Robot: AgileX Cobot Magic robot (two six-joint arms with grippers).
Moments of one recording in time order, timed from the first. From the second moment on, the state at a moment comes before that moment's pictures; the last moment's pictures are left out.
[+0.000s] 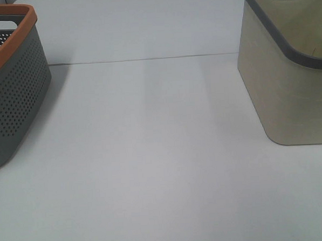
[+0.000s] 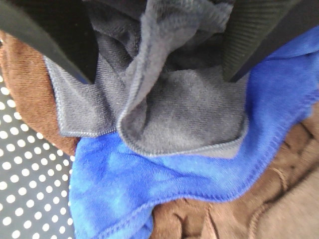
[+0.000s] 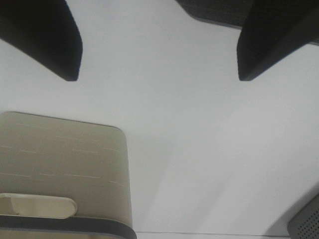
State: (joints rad) left arm 0.41 2.26 -1.86 -0.71 1.01 1.06; right arm 0.08 0.00 -0.50 0.15 1.07 -0.08
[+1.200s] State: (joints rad) left arm 0.39 2.13 -1.88 -0.71 1.00 1.10; right arm 0.08 0.00 -0.50 0.15 1.07 -0.06
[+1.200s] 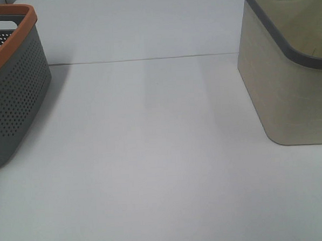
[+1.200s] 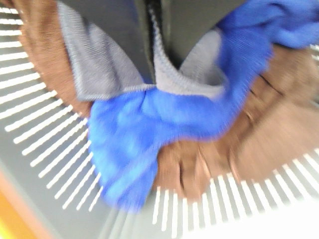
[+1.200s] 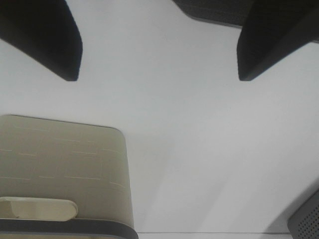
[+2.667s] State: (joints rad) left arm -0.04 1.66 -2.01 -1.11 0.83 1.49; right arm 0.08 0.05 -0.50 0.16 1.07 -0.06
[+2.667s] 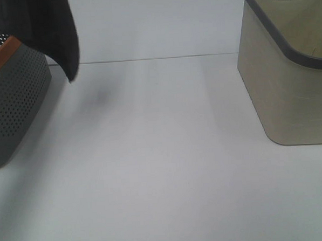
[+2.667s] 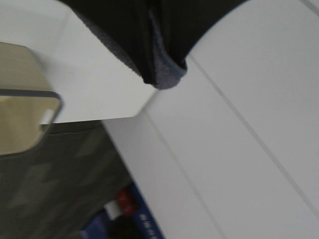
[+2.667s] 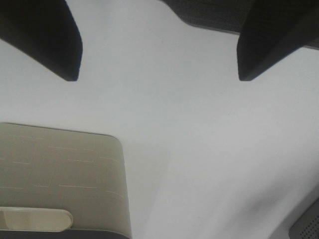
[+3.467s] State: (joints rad) left arm -0.20 1.81 -2.00 -0.77 1.22 1.23; right arm 0.08 0.06 -0.51 0.35 0.91 -0.20
